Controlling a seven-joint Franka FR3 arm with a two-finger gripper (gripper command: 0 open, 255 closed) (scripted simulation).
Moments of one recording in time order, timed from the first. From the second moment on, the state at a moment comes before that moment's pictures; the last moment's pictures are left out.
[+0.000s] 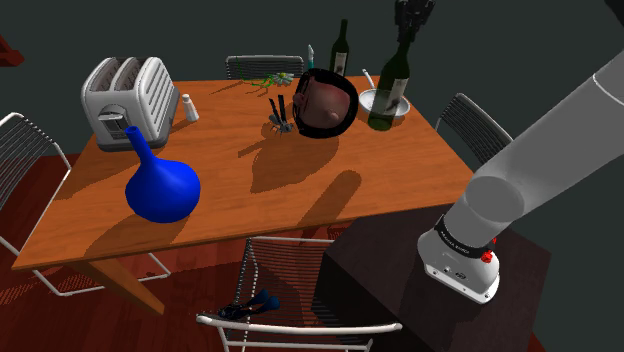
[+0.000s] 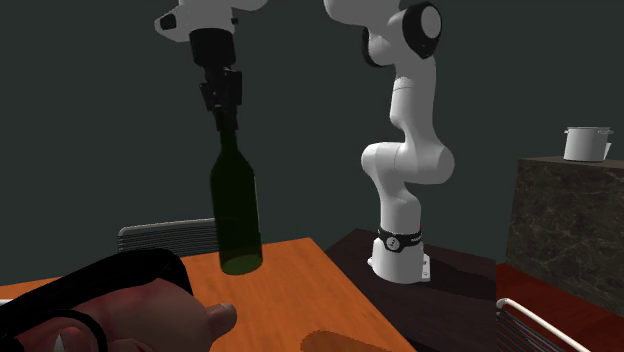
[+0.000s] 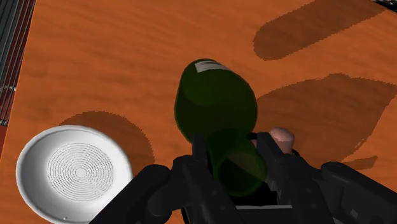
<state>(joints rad) -0.17 -0.17 -0.32 -1.81 -0.03 1.54 -0.24</state>
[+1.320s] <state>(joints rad) -0.49 0.34 -0.57 -1.21 0.14 1.40 -0.79</state>
